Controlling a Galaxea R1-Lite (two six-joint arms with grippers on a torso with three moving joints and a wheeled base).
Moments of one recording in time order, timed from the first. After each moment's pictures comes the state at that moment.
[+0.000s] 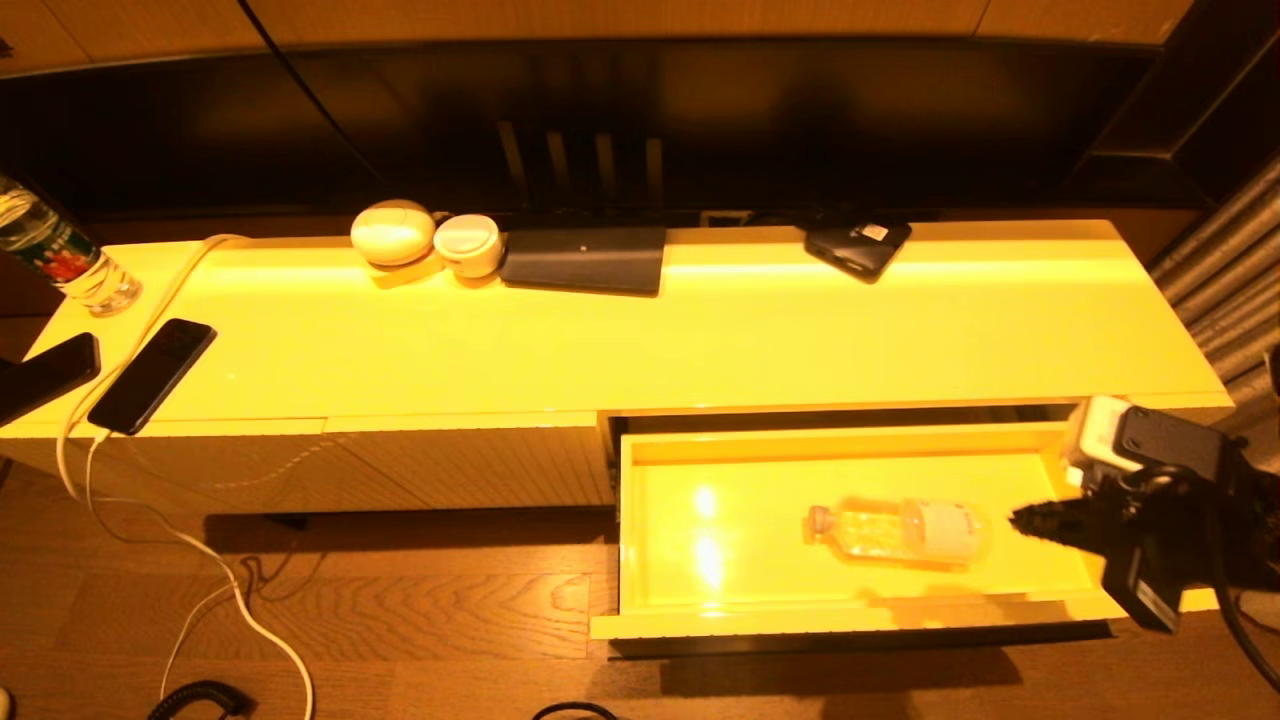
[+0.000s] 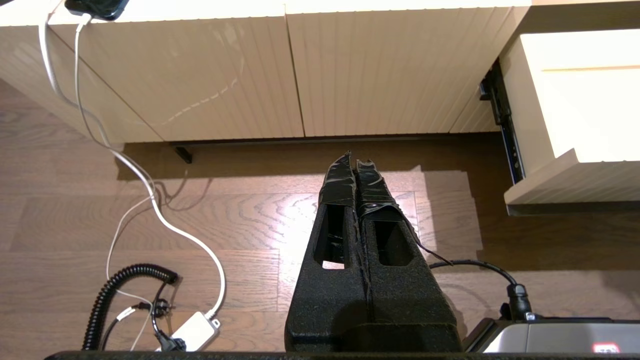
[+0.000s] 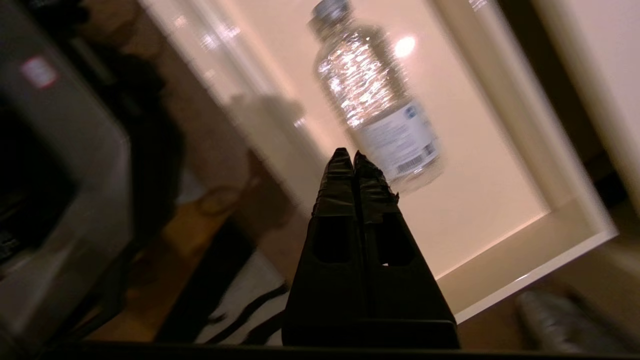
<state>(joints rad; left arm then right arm) 0.00 0.00 0.00 0.00 0.00 0.01 0.16 1.32 -0.76 0.14 0.24 -0.75</state>
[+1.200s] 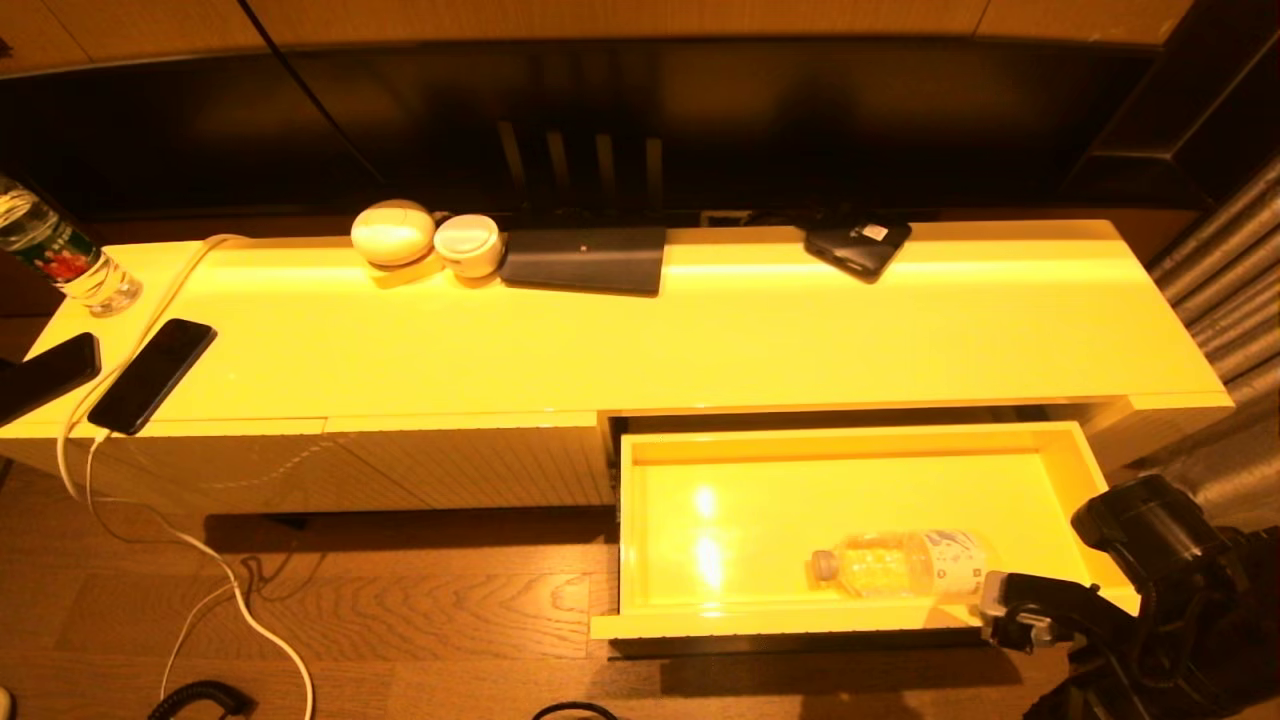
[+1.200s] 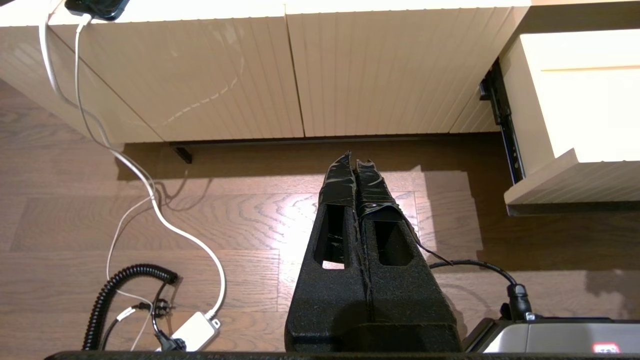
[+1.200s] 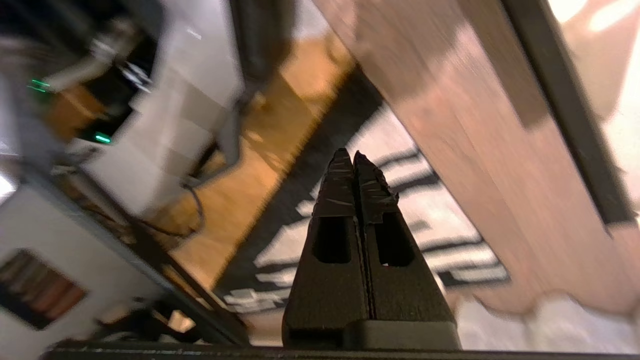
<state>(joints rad) 0.00 0.00 0.00 0.00 0.00 0.01 0.16 1.65 -0.64 0.28 0.13 -0.71</state>
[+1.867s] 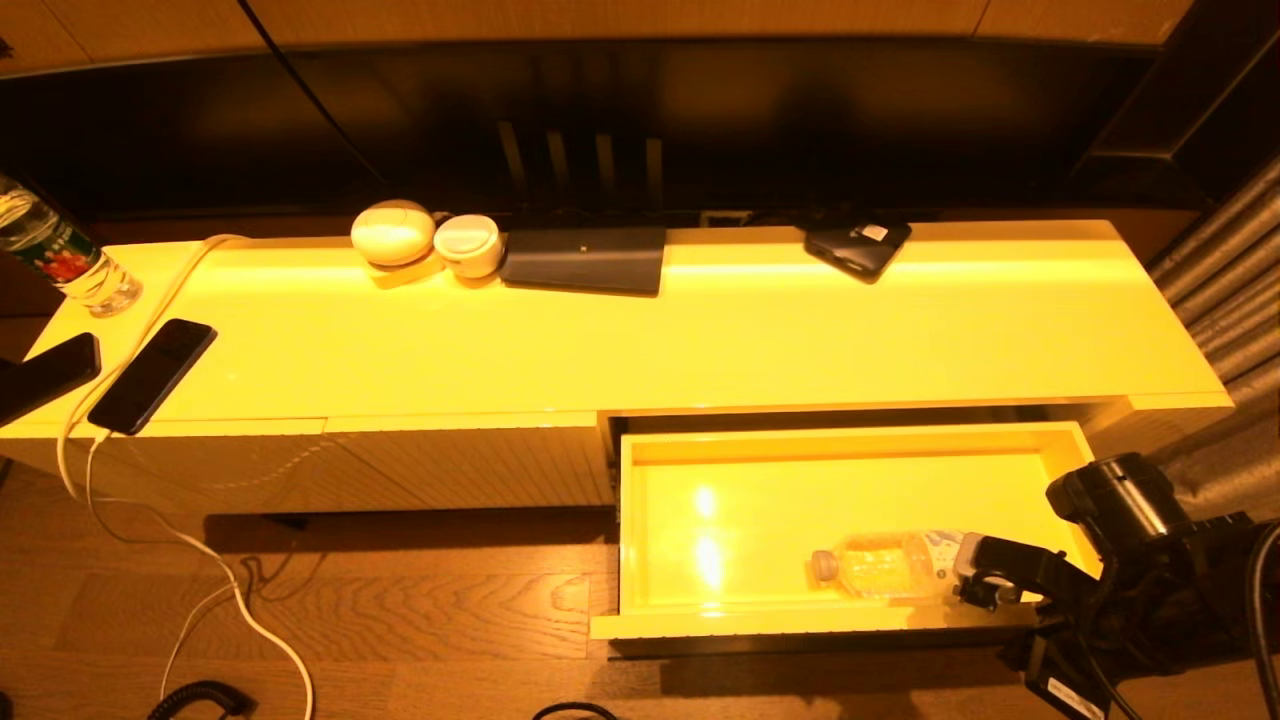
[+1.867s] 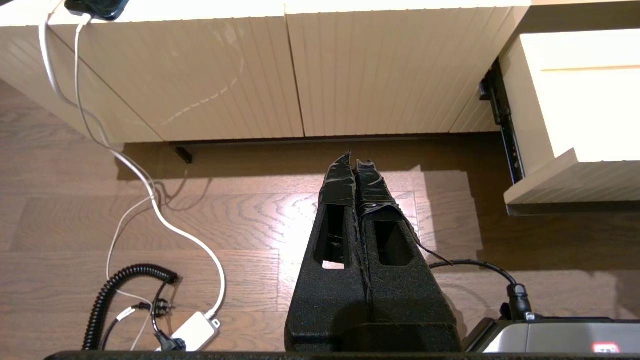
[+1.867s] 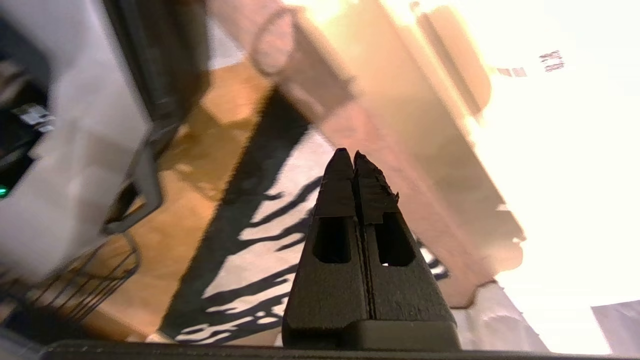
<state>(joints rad) 0.00 0.00 0.00 0.00 0.00 0.01 0.16 1.72 -0.65 0.06 0.01 -0.71</state>
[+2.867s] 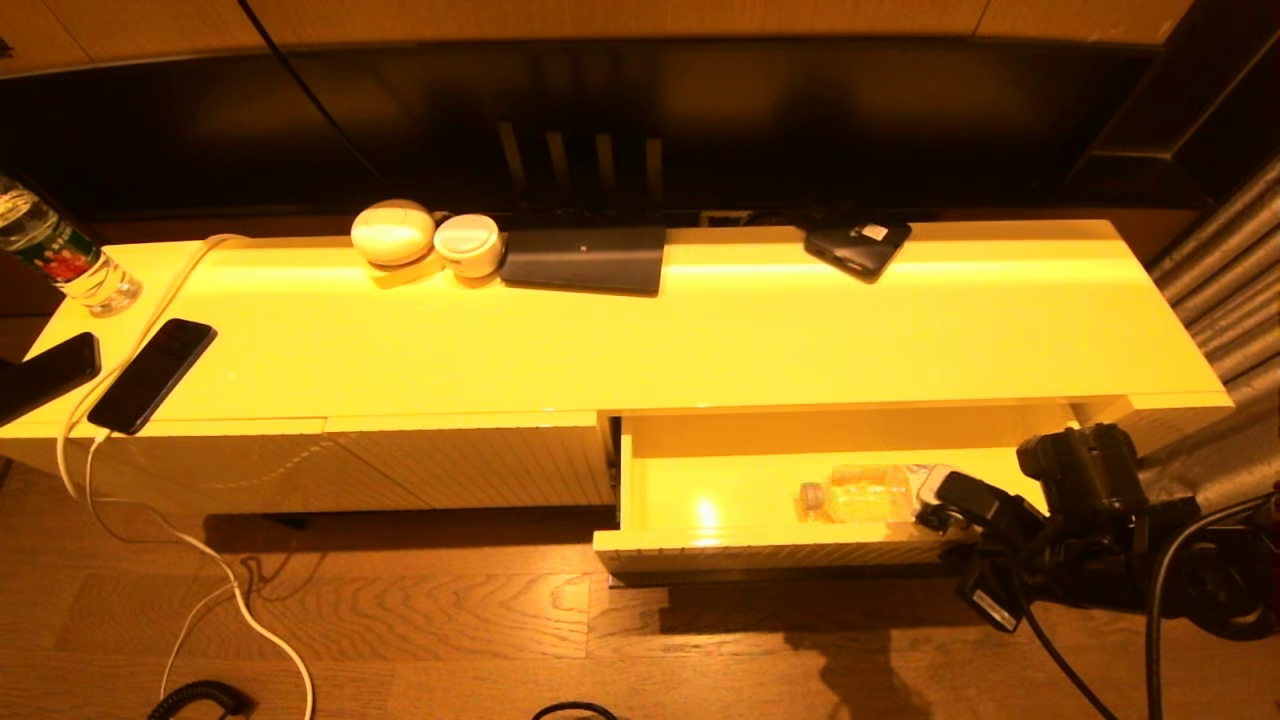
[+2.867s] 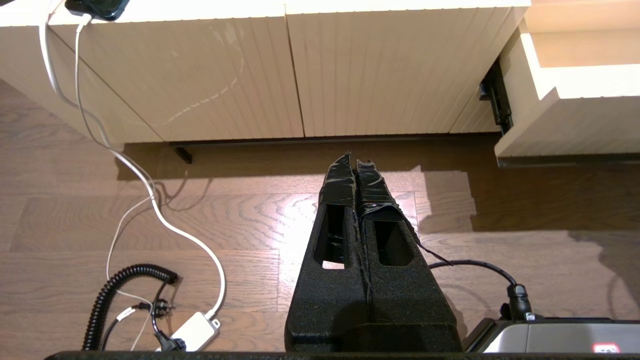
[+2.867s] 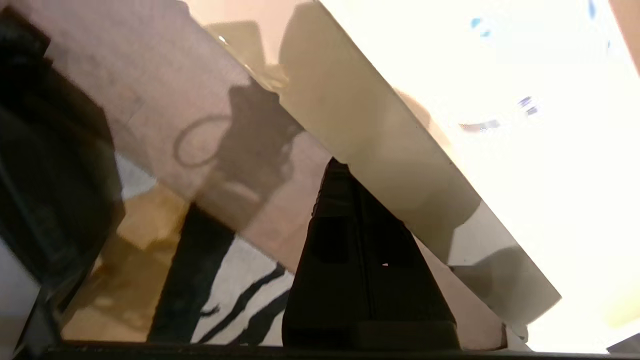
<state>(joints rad) 0.00 0.00 0.00 0.00 0.00 0.01 0.17 1.85 -0.66 -0.40 -0.01 -0.67</state>
